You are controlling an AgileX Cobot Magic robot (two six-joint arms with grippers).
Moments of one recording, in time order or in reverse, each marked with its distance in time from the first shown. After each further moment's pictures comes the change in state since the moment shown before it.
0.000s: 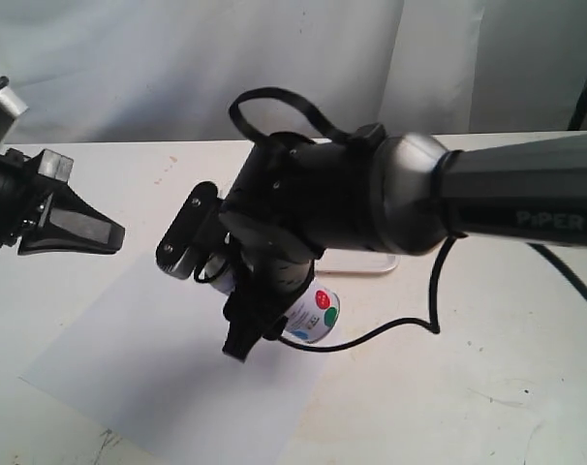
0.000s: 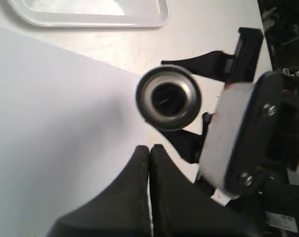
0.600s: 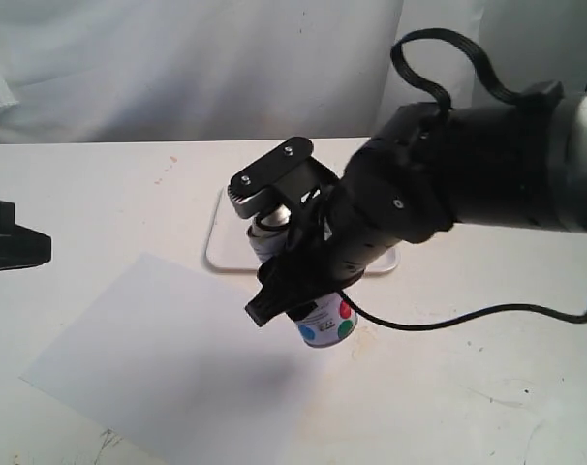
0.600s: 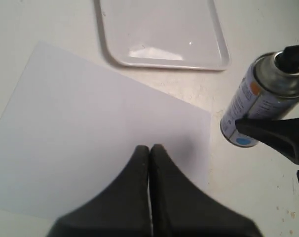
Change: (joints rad) left arm 0.000 -0.396 0.244 0.148 -0.299 -0.104; right arm -0.147 -0.207 0.227 0.259 -0.223 0.082
